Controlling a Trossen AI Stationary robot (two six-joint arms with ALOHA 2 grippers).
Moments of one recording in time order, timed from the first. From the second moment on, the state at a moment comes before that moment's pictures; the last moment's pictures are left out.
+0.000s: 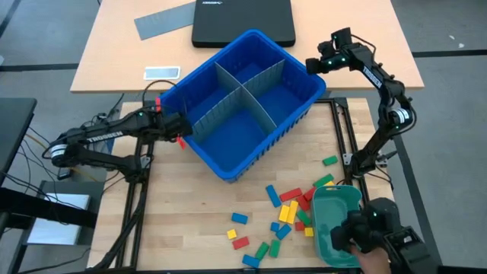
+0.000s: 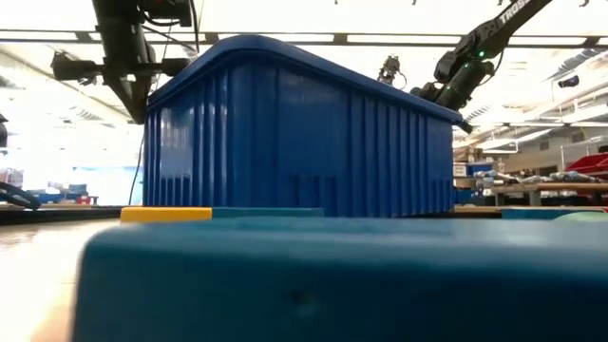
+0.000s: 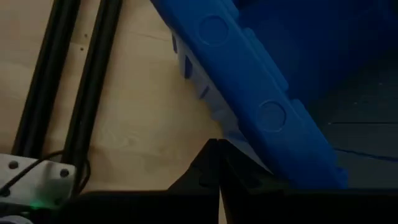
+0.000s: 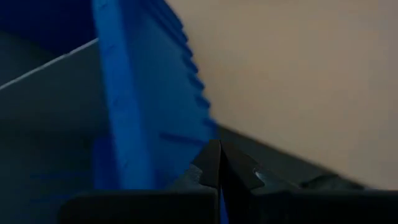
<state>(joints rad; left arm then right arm) 0.33 1.11 1.02 -1.24 -0.46 -1.40 -1.28 1.66 1.49 -0.72 -0.41 0.08</state>
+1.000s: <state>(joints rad) 0.67 1.12 1.12 -0.82 -0.49 -0.77 -1.19 1.36 1.49 -1.14 -0.36 0.09</state>
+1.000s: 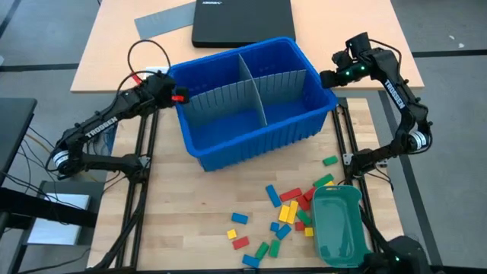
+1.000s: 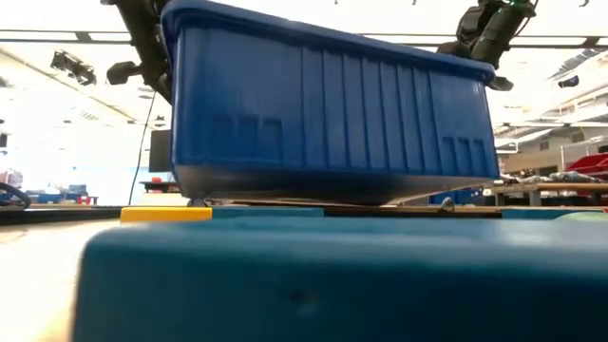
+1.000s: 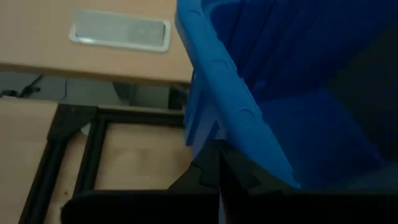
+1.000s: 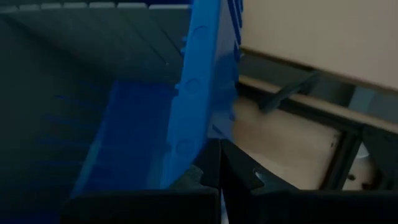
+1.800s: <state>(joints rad) 0.85 1.31 1.13 -0.49 -0.49 -0.43 -1.05 1.34 1.30 -1.01 -0.13 0.30</state>
